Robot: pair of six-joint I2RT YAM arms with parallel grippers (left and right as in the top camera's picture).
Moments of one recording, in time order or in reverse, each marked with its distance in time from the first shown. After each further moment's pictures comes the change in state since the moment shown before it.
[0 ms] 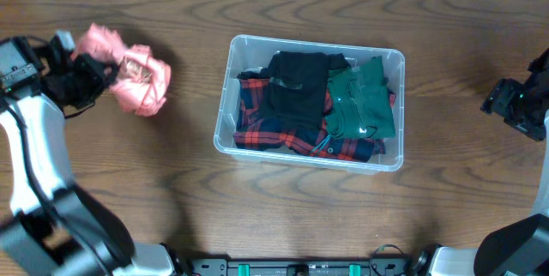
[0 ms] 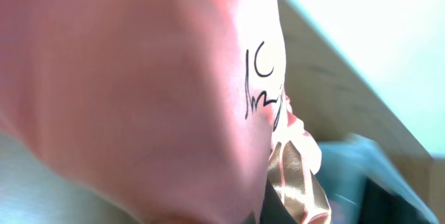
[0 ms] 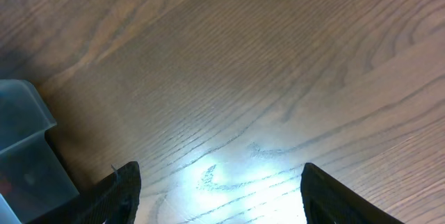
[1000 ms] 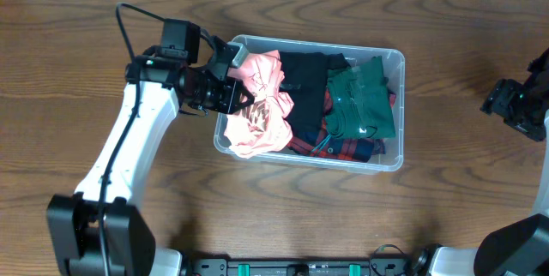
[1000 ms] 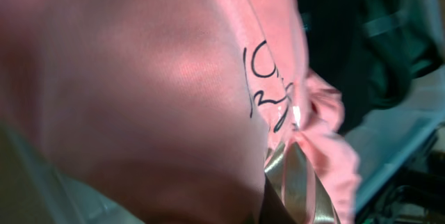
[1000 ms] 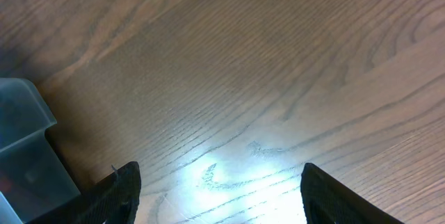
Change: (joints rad) left arm -0.649 0.045 0.002 -0.270 -0.033 0.398; right arm 0.000 0.000 0.000 -0.005 -0.002 0.000
